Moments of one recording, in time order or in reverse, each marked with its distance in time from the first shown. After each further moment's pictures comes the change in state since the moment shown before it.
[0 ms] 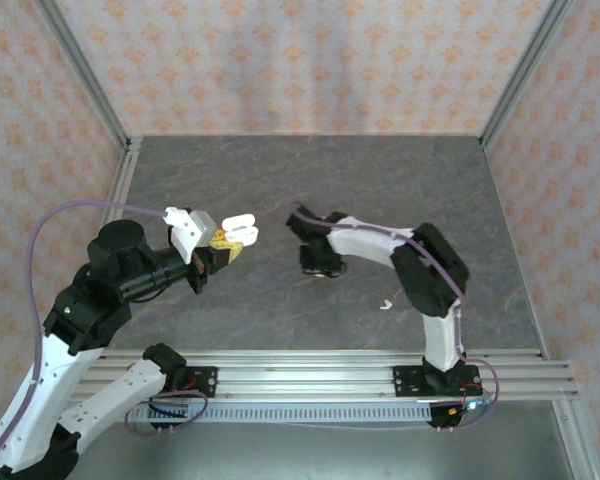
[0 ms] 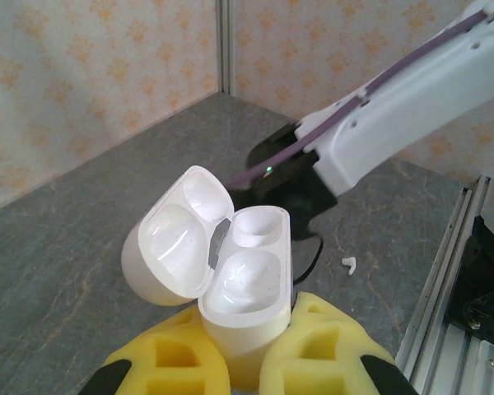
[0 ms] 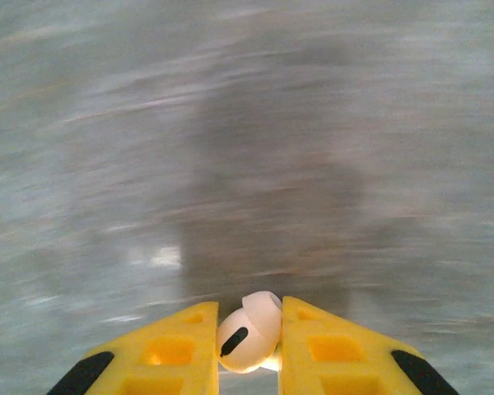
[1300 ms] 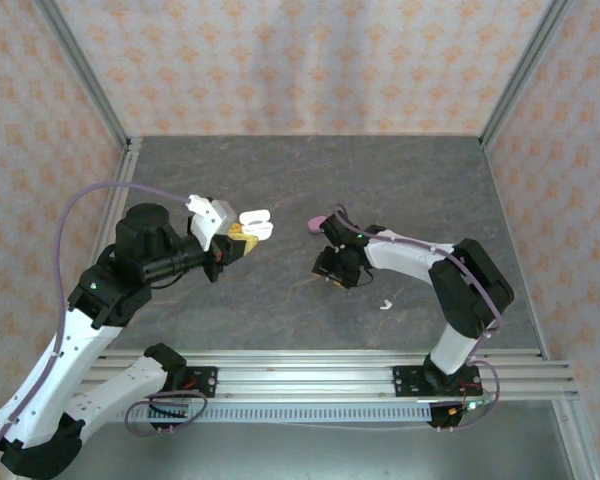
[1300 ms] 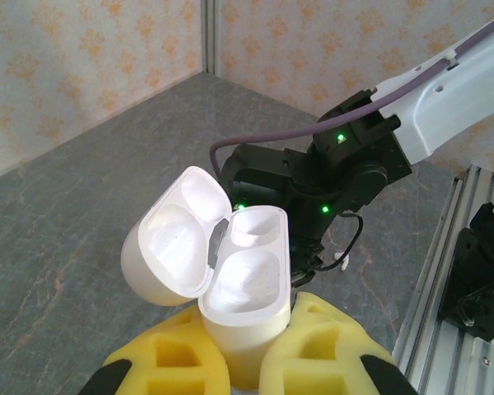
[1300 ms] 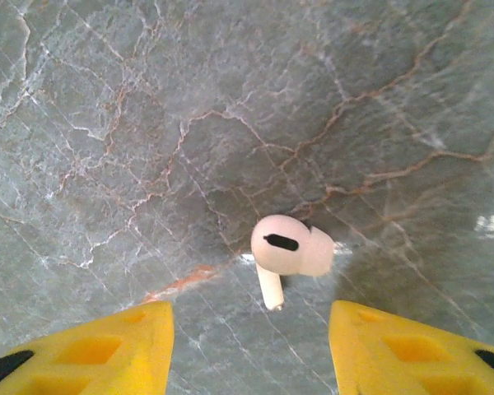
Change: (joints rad) left arm 0.000 0.095 -0.018 0.065 0.042 -0.008; right arm -0.071 -0.229 -0.267 0.189 -0.189 0.241
